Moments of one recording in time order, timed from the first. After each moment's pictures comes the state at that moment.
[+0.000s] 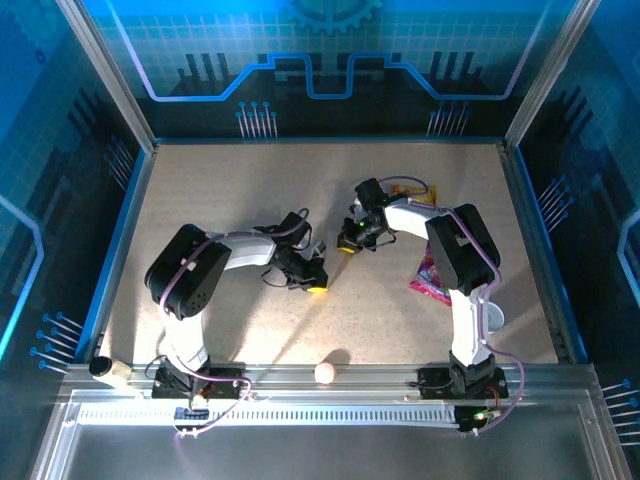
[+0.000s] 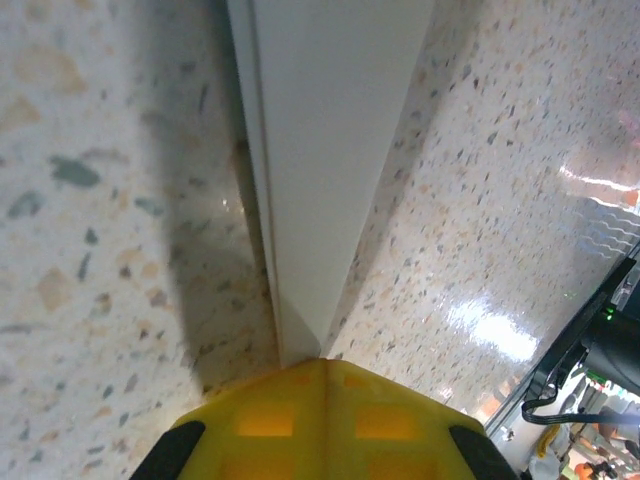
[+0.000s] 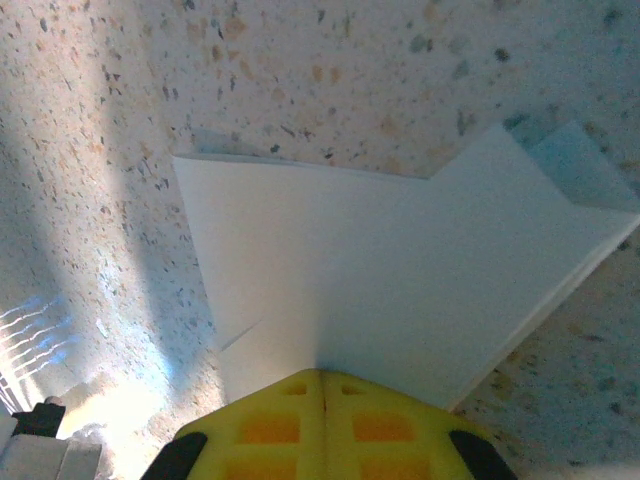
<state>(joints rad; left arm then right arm) -0.53 1.88 1.00 -0.39 0.68 -0.56 0.43 2.09 1.36 -0.52 -0.50 0.64</state>
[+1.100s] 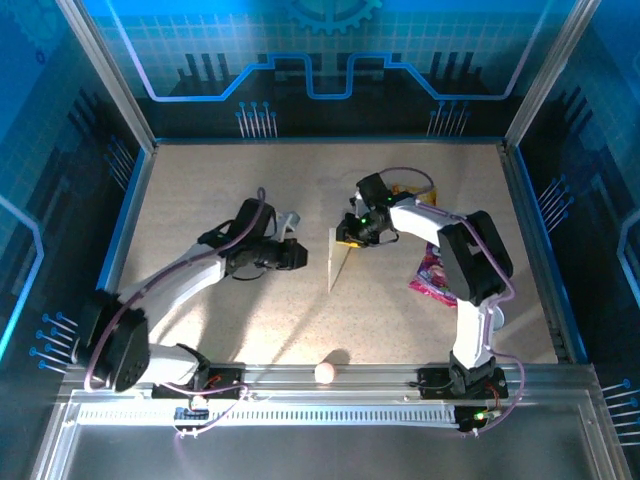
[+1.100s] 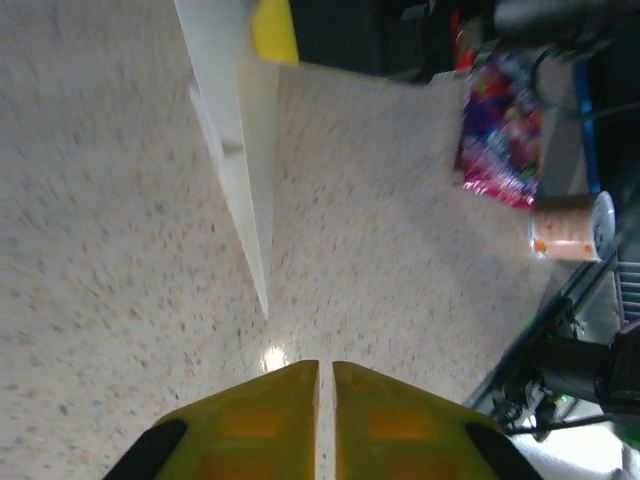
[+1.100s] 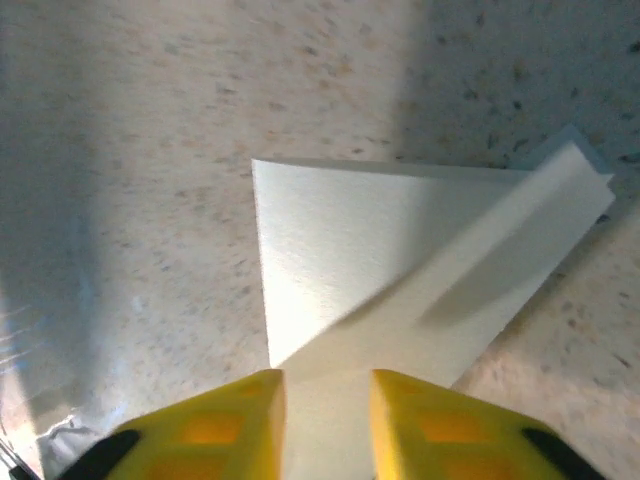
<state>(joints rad) -0.46 1.31 0.89 -0.43 0.49 -0.49 0.45 1.93 1.32 -0.51 -0.41 0.57</state>
